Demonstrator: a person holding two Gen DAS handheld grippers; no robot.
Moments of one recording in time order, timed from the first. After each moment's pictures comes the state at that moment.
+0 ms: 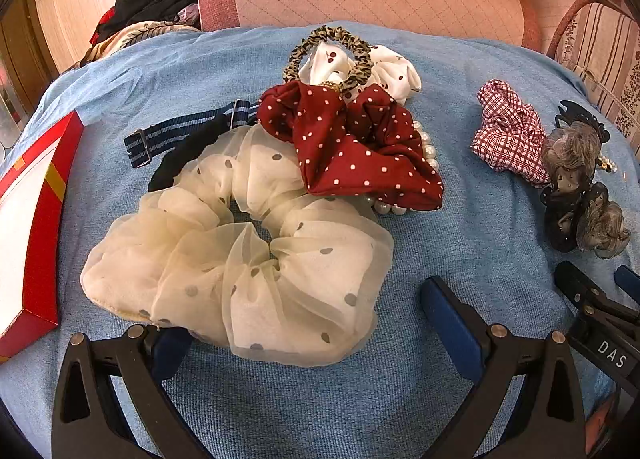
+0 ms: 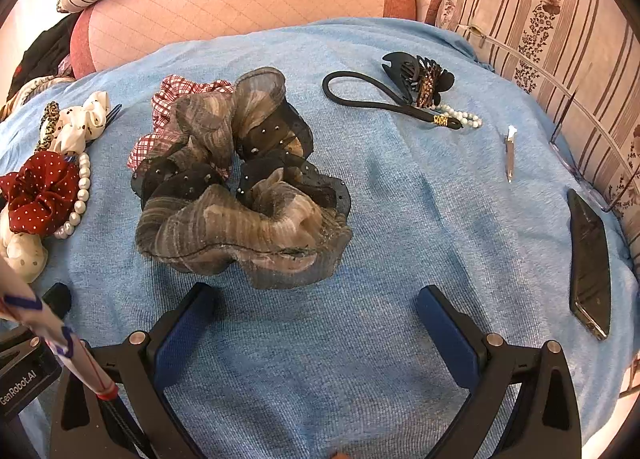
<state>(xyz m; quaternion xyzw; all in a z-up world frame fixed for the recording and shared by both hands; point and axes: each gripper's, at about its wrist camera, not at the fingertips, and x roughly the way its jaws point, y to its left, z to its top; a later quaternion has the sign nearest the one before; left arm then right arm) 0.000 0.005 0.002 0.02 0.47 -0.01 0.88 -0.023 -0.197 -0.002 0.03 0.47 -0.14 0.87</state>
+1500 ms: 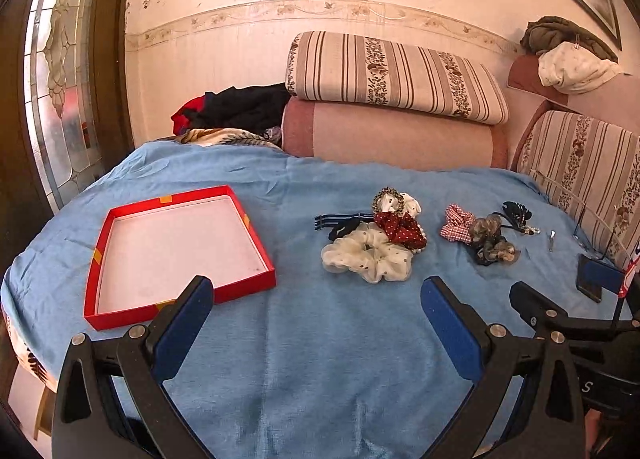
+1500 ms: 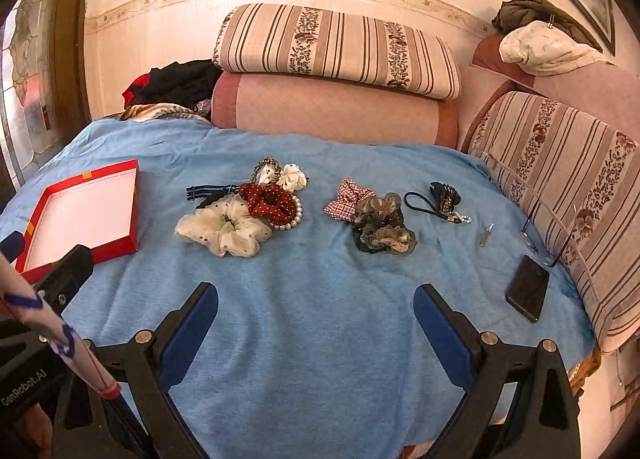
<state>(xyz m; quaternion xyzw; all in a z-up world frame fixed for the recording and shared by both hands) -0.220 0.117 0.147 -0.01 0.27 0.01 0.96 -0.207 -0.053 0.135 -0.05 0.33 -0.04 0.94</state>
